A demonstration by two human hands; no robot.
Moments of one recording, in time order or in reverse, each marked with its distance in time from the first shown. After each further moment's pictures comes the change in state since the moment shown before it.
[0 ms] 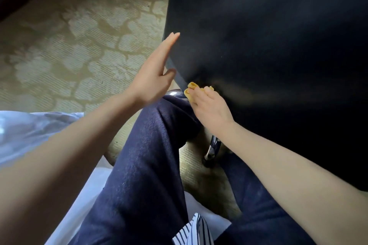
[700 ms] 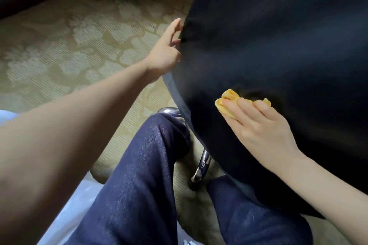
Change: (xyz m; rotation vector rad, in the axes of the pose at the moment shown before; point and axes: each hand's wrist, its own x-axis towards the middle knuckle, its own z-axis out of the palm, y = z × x) left_hand 0.071 0.012 -0.027 -0.528 0.064 -0.170; right_hand -0.084 0.071 -0.078 -0.276 0.425 -0.036
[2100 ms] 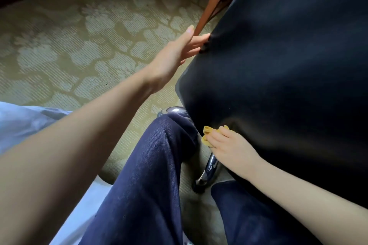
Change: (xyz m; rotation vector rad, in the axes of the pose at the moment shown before) left_hand -0.012 -0.004 -0.027 -0.091 -0.096 -0.065; right_hand 0.045 -0.063 0.076 0.099 -0.452 -0.498
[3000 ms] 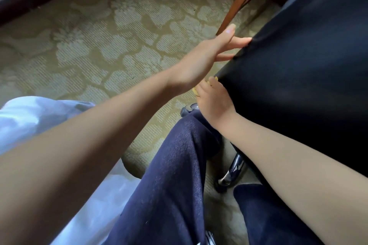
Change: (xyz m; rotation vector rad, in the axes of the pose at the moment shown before) left_hand -0.009 0.009 -0.007 0.112 -0.066 -0.033; right_hand 0.150 0.037 -0.043 0.290 0.097 0.353
